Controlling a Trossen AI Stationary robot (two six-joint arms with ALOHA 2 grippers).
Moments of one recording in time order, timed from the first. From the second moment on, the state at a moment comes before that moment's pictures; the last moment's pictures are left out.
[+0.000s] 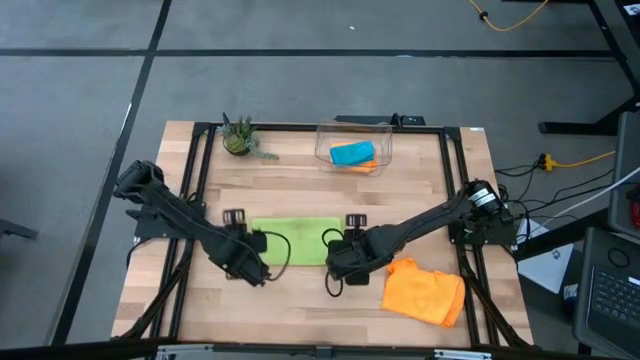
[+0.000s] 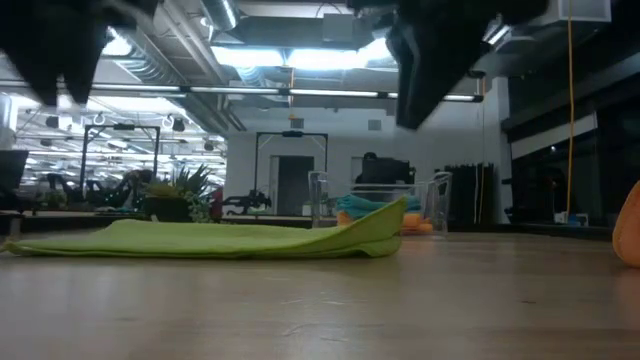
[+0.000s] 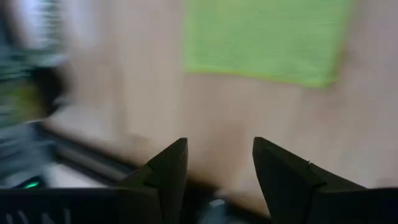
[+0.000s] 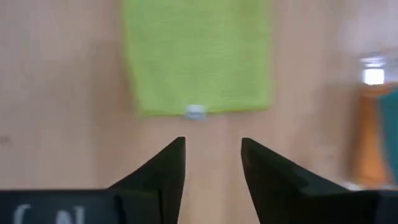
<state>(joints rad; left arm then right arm) -0.56 1.61 1.29 -1.51 -0.31 -0.73 0.39 1.96 1.66 -1.12 0.39 0.34</state>
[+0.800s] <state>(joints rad) -0.38 1.11 0.87 -0.89 -0.38 -0.60 0.23 1.98 1.24 0.15 0.48 0.60</state>
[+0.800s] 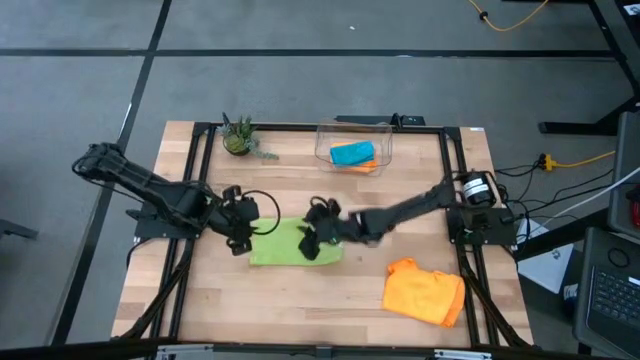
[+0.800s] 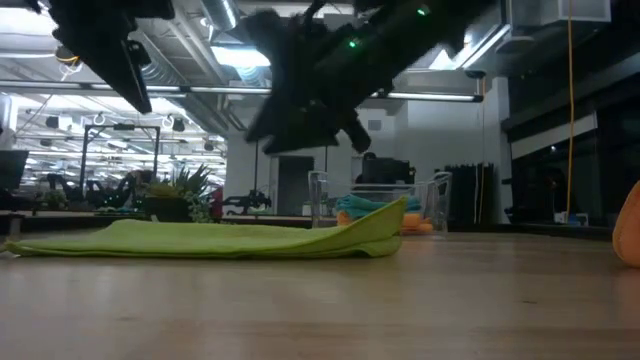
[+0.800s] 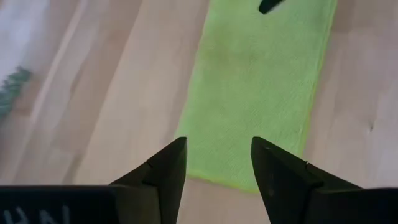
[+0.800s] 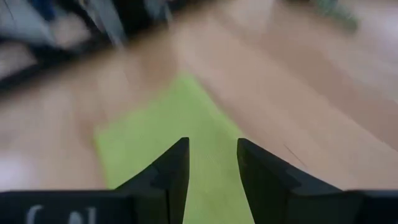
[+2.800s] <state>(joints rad) -0.46 1.13 0.79 -0.71 -0.38 -0.60 0.13 2.45 2.21 -1.00 -0.32 -0.14</state>
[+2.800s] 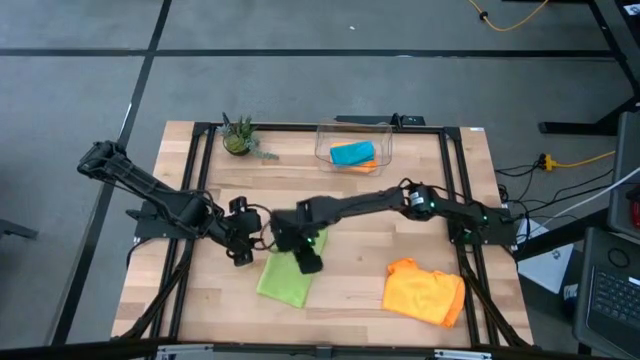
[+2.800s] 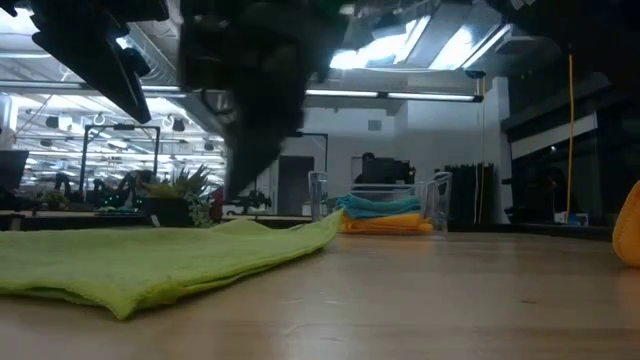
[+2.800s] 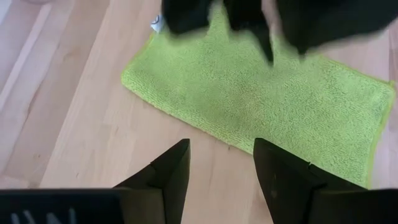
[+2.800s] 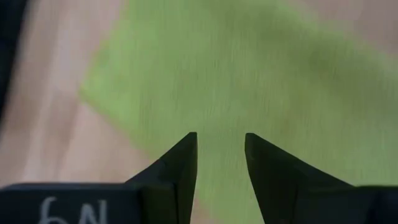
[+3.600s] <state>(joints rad) -0.45 1.13 0.79 -0.71 -0.38 -0.65 0.33 1.83 1.37 -0.75 0.12 0.28</state>
